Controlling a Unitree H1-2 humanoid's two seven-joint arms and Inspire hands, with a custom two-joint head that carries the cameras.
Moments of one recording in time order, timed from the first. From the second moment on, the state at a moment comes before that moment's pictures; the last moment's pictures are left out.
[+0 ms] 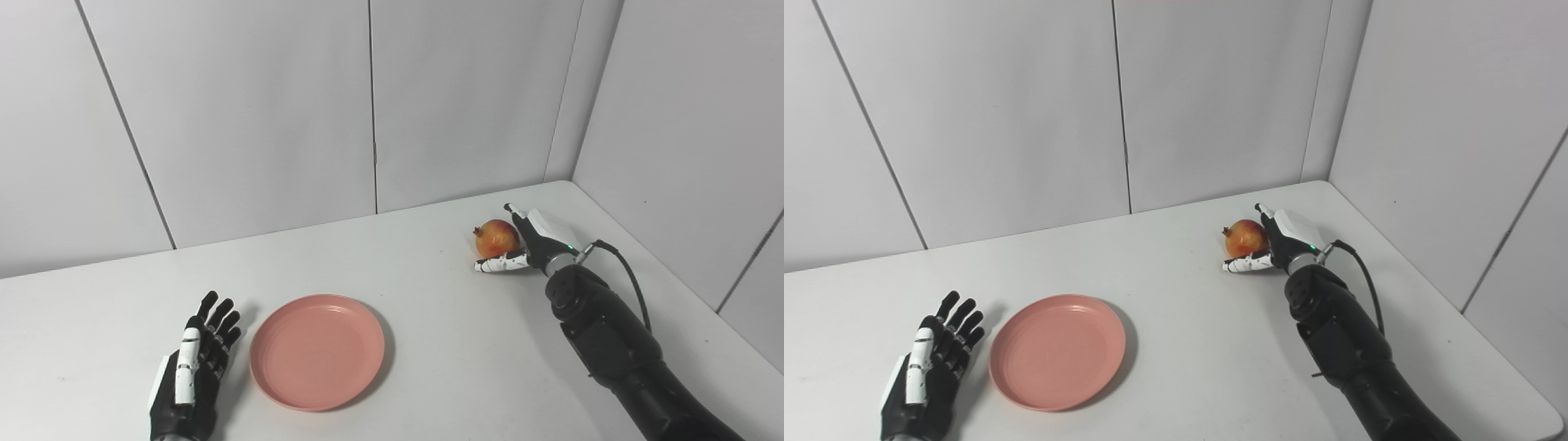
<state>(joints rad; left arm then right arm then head) -0.17 0.02 0.03 0.13 -0.27 0.07 -0.20 -0.51 -0.47 0.11 0.41 -0.58 0.36 0.07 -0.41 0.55</state>
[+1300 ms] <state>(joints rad) -0.16 0.03 0.03 0.12 -0.28 0.08 -0.20 -0.57 -0.44 0.14 0.48 -0.52 0.36 0.00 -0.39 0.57</state>
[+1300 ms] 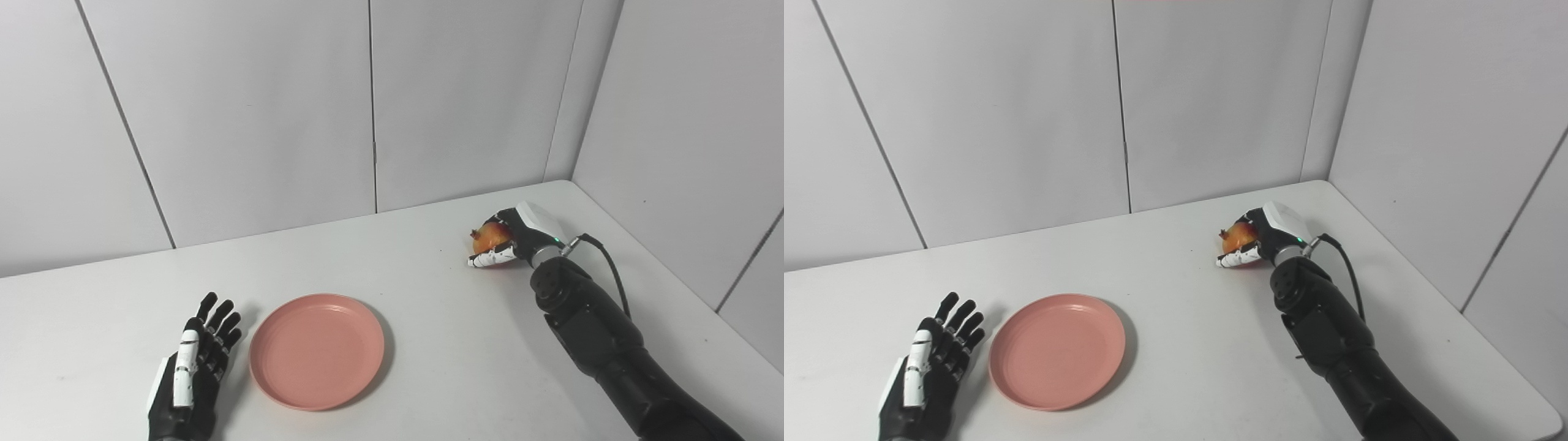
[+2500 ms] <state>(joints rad) -0.16 0.00 0.00 0.11 -0.23 0.09 -0.17 -0.49 -0.40 0.15 -0.06 -0.58 0.48 0.17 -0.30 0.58</state>
